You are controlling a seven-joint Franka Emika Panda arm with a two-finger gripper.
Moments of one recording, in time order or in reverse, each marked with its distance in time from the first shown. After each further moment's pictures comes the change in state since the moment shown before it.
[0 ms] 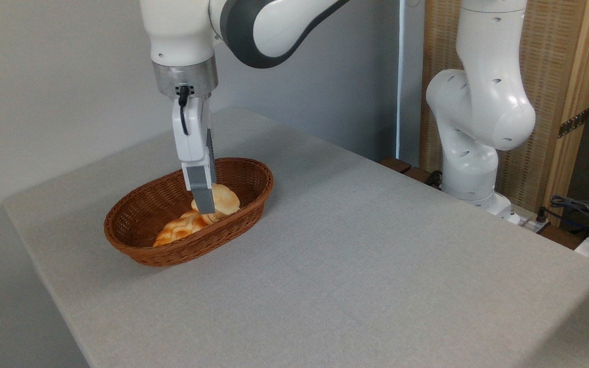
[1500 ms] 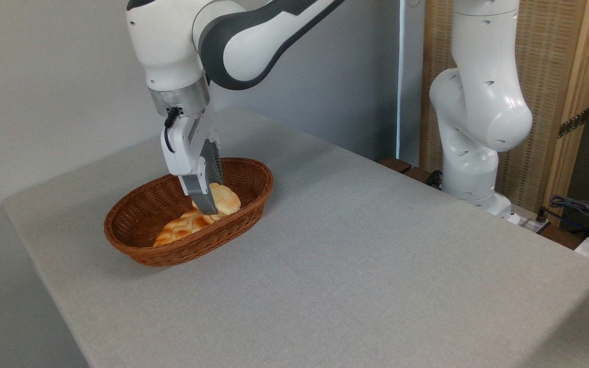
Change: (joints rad) arm -0.092 0.076 -0.001 -0.009 0.000 -0.008 0.064
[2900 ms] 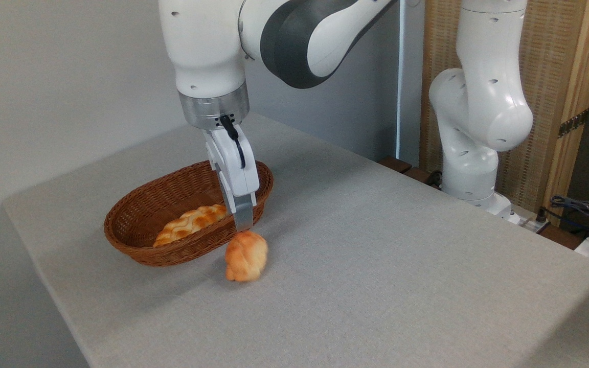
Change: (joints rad) arm 0.017 -0.075 0.263 0.009 -0.041 -0.083 -0.173
